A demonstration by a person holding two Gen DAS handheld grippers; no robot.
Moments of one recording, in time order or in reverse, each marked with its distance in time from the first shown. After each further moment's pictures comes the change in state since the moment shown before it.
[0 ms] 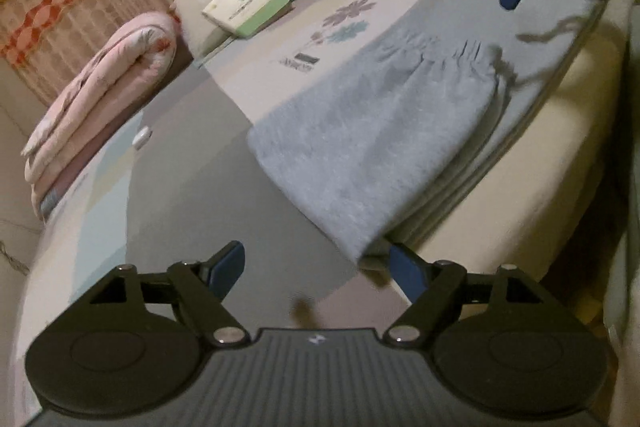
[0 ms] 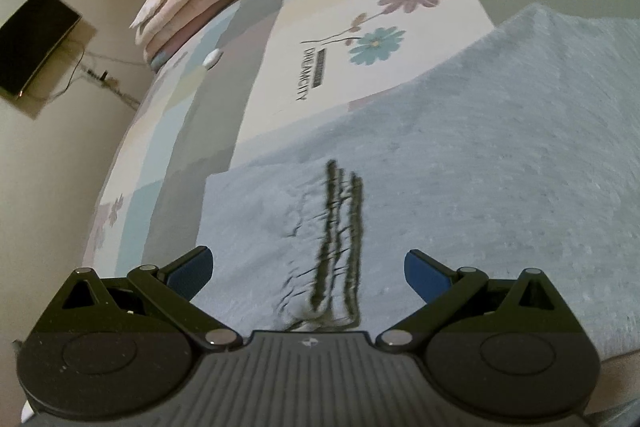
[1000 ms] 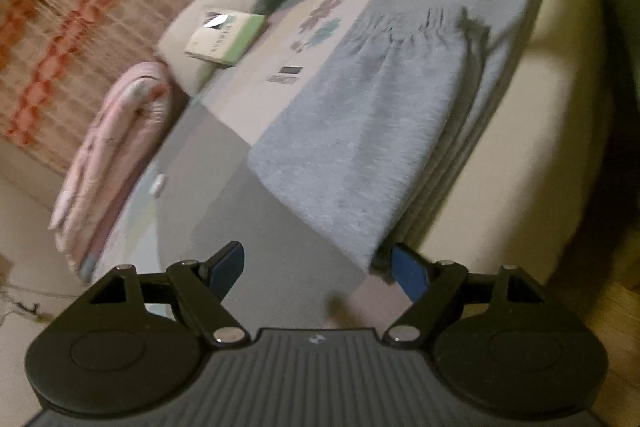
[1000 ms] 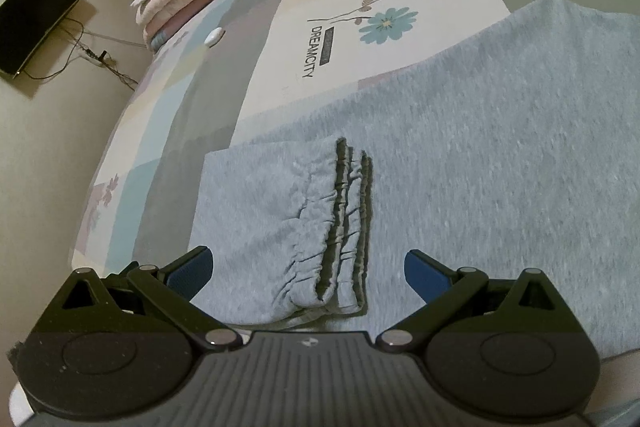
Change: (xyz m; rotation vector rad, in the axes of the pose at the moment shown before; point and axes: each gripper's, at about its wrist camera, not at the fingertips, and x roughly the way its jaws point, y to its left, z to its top) left arm -0.011 -0.015 -0.002 0.269 -0.029 0.080; right arm 0.013 0.004 -0.005 -0.014 0.039 -0.008
